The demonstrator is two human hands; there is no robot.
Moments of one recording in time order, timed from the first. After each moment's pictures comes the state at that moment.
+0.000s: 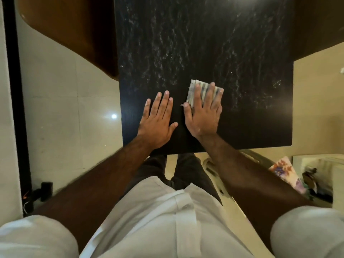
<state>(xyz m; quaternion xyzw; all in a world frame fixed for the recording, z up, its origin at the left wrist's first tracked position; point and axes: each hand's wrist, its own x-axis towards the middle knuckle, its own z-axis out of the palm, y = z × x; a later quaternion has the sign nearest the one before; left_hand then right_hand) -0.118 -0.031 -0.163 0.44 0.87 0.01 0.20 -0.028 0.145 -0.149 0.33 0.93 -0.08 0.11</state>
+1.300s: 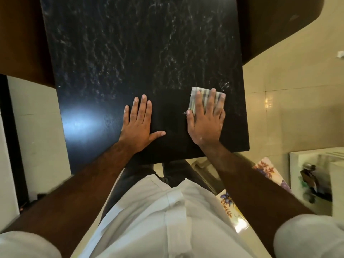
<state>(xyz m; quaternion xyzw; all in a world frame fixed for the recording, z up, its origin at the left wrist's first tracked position) -0.066 0.113 -0.163 0.42 0.88 -0.04 0.23 0.083 0.331 -0.145 0.36 0.92 -0.09 0.09</state>
